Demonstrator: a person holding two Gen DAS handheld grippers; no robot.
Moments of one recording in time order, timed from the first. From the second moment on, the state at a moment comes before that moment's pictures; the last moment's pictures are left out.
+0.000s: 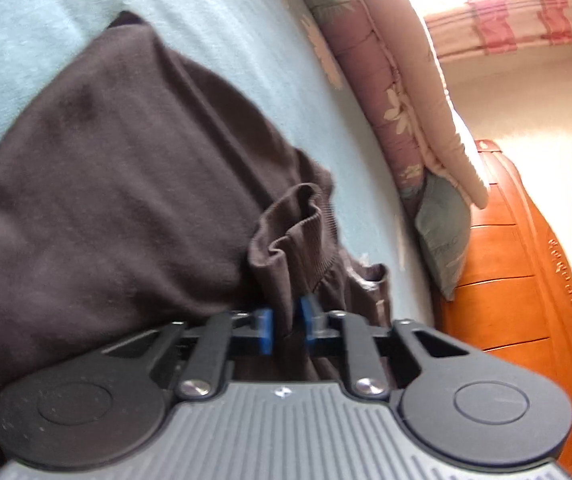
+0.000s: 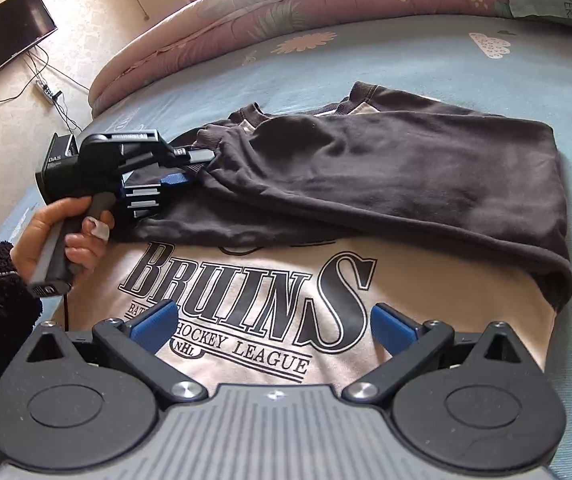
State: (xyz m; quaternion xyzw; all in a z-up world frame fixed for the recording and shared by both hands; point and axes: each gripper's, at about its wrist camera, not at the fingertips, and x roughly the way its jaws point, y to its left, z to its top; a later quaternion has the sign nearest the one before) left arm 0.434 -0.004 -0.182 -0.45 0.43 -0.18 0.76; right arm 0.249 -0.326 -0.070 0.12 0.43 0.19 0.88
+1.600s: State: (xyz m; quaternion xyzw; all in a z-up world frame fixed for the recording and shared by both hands) left arm 0.404 -0.030 -0.075 -0.18 0.39 -0.26 0.87; right arm 0.312 -0.389 -0.043 0.06 0.43 0.11 0.89
